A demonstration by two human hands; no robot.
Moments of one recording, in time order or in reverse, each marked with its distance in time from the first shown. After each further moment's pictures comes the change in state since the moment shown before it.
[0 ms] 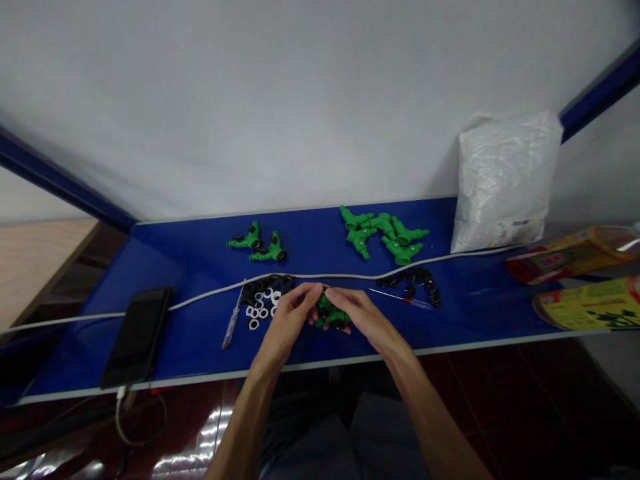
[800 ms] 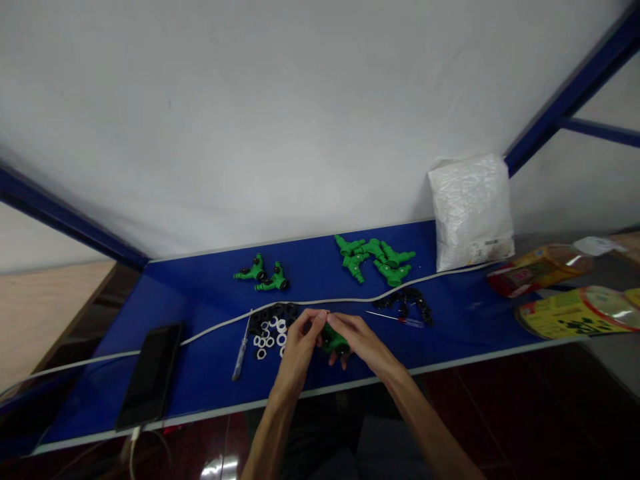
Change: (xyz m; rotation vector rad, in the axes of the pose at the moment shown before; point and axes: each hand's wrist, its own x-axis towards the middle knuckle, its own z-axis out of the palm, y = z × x) left_hand 0.000 -0.004 0.007 -0.028 0.054 0.051; right_hand 0.001 0.007 0.006 0.116 0.059 0.078
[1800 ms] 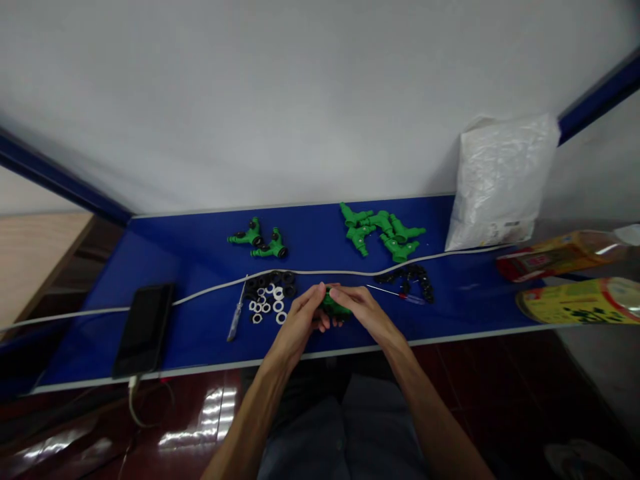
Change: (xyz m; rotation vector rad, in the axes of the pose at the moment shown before) left_hand -0.011 0.002 0.006 -0.262 -0.155 -0.302; right_hand -0.003 -0.001 -0.015 -0.132 -0.023 -0.034
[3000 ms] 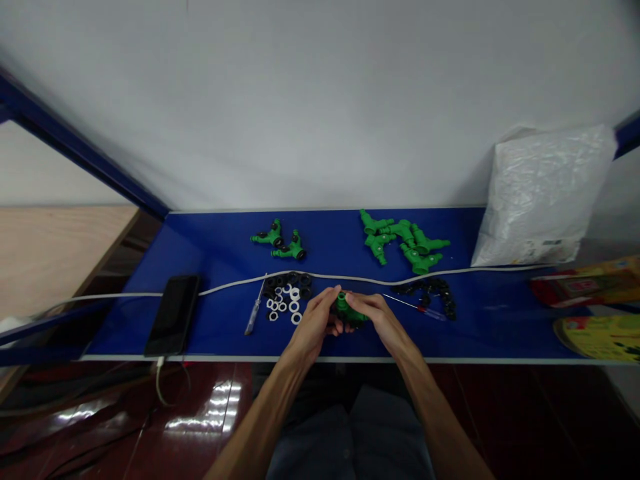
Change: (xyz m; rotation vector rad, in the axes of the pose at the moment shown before) left_hand 0.004 0.000 0.006 -0.027 0.113 -0.021; right_hand 0.001 -0.007 0.004 0.038 -0.045 0.001
